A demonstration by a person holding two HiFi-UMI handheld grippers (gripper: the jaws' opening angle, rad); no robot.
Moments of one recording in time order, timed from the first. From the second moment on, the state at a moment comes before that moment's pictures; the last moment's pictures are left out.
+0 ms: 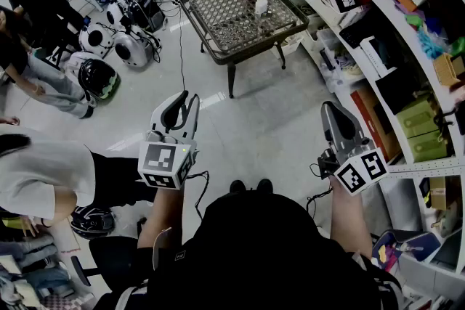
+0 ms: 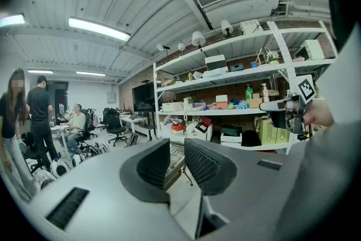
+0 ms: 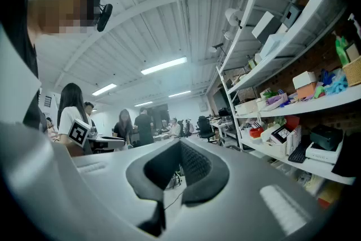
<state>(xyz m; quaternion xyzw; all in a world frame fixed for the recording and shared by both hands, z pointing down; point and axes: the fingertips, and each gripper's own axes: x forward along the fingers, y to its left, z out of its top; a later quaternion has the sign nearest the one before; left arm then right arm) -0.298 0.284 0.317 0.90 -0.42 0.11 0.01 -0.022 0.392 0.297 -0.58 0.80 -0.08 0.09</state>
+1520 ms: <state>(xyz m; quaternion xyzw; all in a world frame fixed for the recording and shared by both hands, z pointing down) -0.188 0.306 0.325 0.91 -0.40 0.13 0.01 0.060 0.415 0.319 -0.56 0.81 -0.12 0.12</state>
